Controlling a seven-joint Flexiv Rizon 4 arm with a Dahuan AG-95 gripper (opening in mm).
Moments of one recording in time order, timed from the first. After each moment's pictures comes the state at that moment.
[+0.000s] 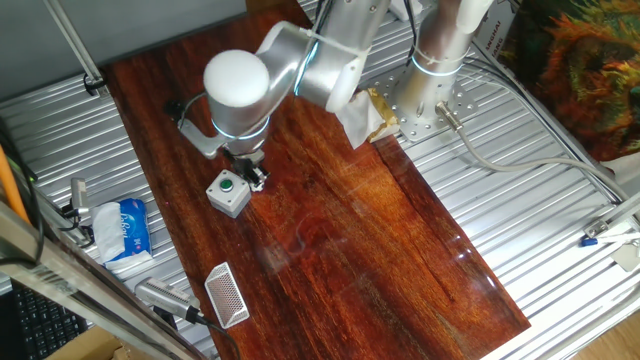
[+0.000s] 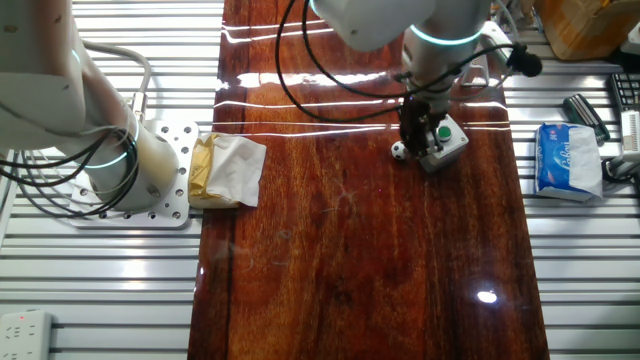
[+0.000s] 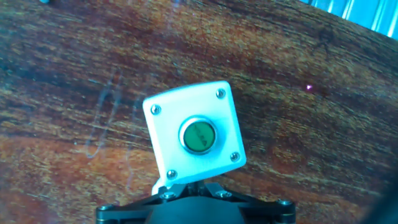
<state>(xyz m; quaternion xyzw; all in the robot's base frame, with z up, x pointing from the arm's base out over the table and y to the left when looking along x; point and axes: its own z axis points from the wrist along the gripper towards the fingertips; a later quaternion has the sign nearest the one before) 0.533 0.026 0.032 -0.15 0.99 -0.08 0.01</state>
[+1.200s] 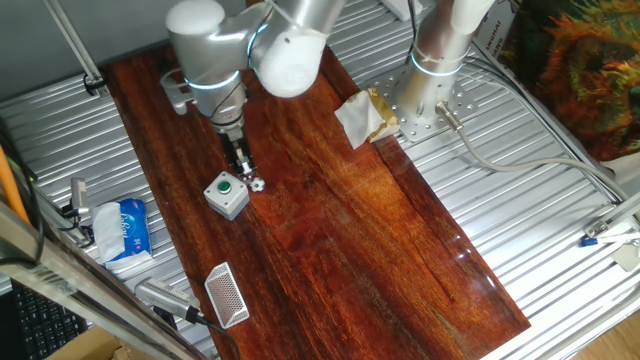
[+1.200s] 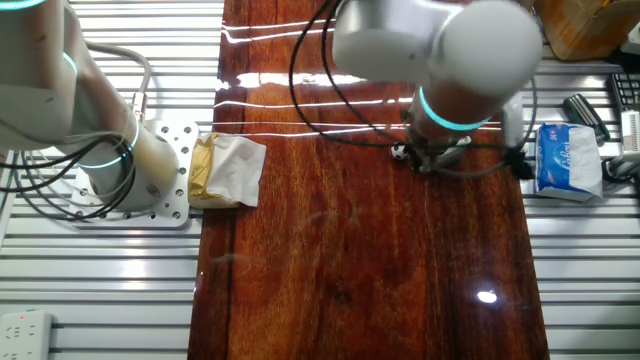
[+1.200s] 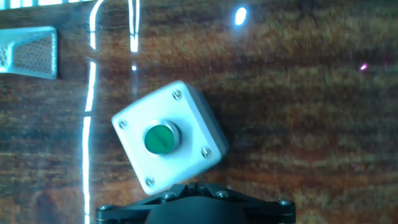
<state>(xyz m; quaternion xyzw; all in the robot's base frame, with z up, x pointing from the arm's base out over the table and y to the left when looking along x) 0.525 0.026 0.029 0.01 0.99 0.12 0.00</state>
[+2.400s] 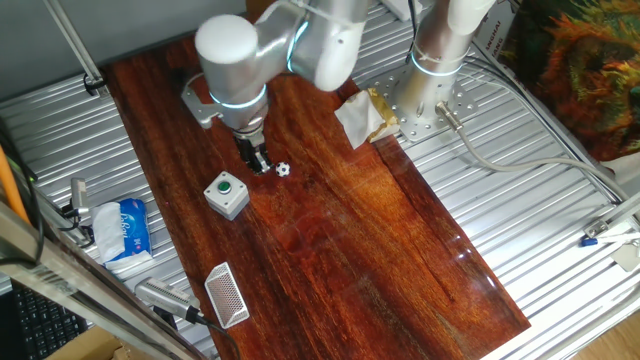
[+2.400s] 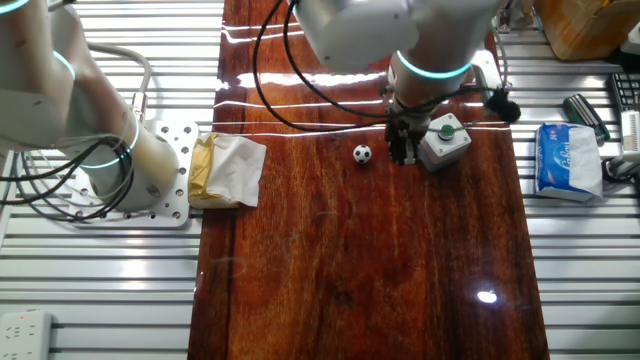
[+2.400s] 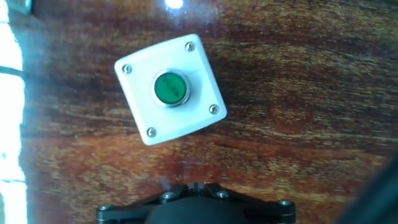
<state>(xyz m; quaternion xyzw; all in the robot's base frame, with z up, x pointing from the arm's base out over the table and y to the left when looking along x) 0.498 0.019 0.035 -0.07 1.00 -0.02 -0.01</state>
